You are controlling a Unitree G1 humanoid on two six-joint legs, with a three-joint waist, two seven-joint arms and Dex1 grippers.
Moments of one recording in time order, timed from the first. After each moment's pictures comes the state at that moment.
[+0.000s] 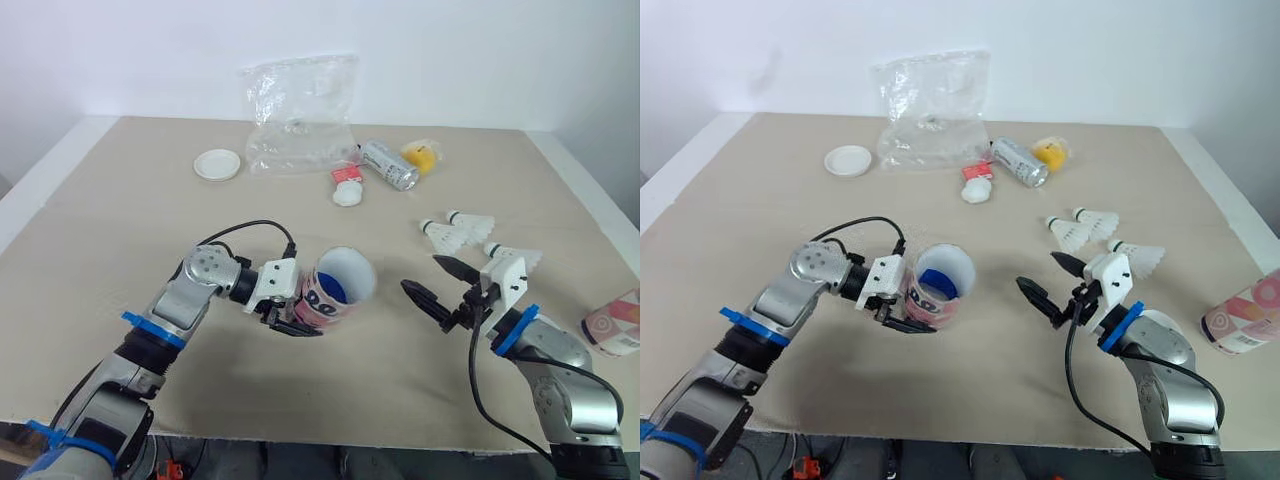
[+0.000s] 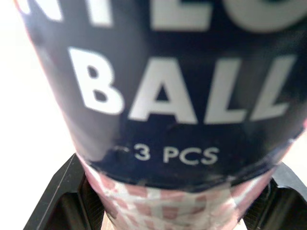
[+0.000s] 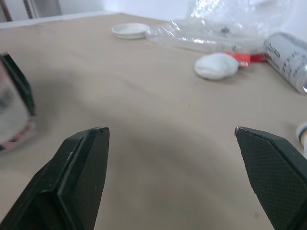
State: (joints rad) left arm -0.68 0.49 -0.40 0.18 -0.15 0.10 -1.43; right arm -0.06 -0.52 -0.22 -0.18 0.44 0.22 0.72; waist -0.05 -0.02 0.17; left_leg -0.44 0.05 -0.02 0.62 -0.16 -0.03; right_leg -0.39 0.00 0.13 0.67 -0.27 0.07
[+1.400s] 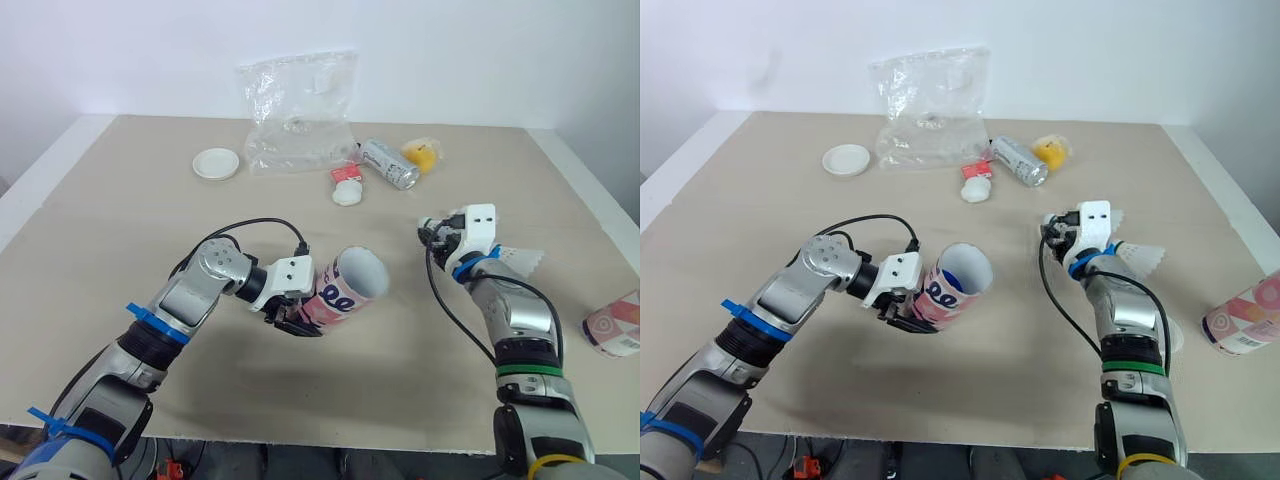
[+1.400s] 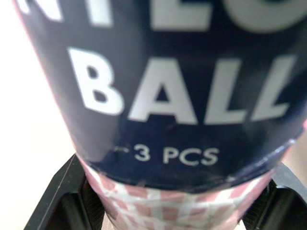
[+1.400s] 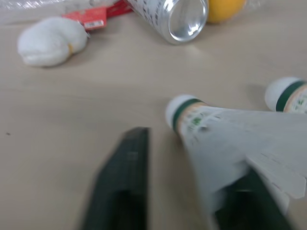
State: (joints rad) left arm -0.71 0.50 -0.44 0.10 -0.09 0.33 -1.34; right arm -0.59 -0.40 -0.19 0.42 0.25 0.37 0.35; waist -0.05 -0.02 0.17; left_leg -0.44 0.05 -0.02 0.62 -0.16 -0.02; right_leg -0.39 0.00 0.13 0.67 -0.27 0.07
